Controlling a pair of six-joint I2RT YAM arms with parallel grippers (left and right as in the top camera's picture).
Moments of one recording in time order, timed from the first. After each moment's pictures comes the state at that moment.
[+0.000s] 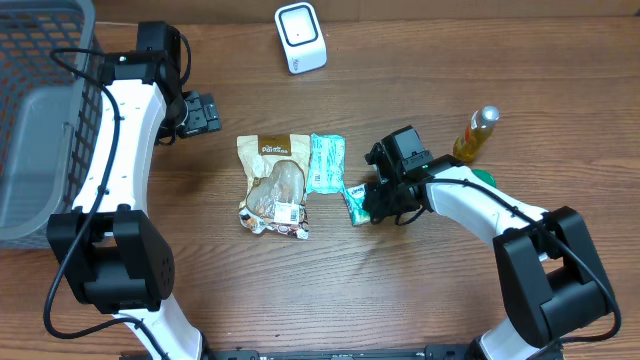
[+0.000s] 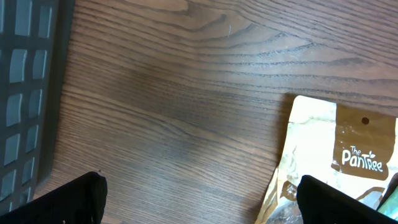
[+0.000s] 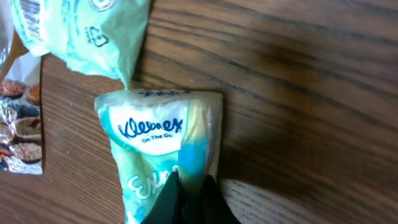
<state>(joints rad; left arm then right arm) 0.02 1.93 1.76 -1.20 -0.12 -0.29 0.40 1.78 0.99 -0.53 -0.30 0.20</state>
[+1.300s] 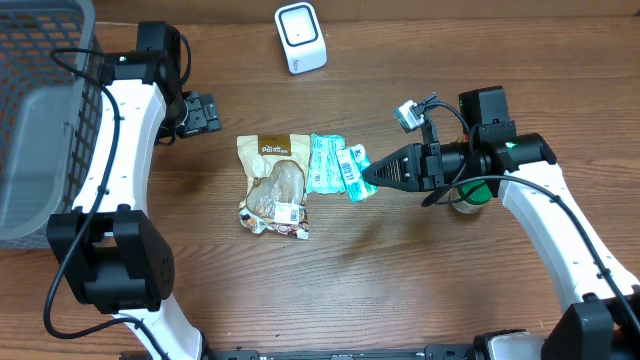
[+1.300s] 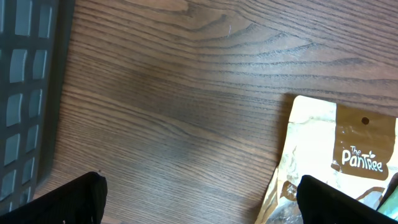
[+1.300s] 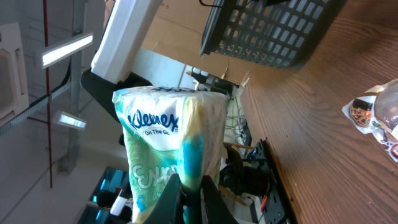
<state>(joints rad) 0.02 1.93 1.76 -1.20 -0.12 -0.29 0.16 1.51 1.15 -0.75 -1.56 0.06</state>
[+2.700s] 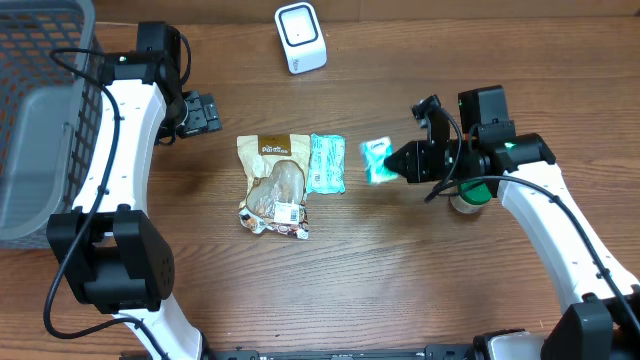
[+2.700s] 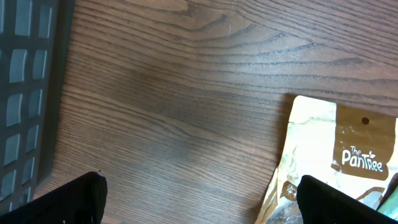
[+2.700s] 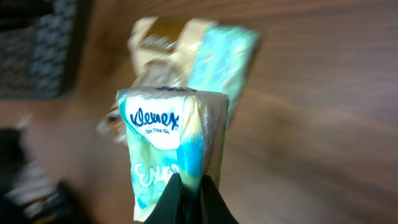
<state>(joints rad) 0.02 1.93 1.76 -1.20 -0.12 -0.29 0.17 1.51 1.15 -0.71 -0.61 0.11</state>
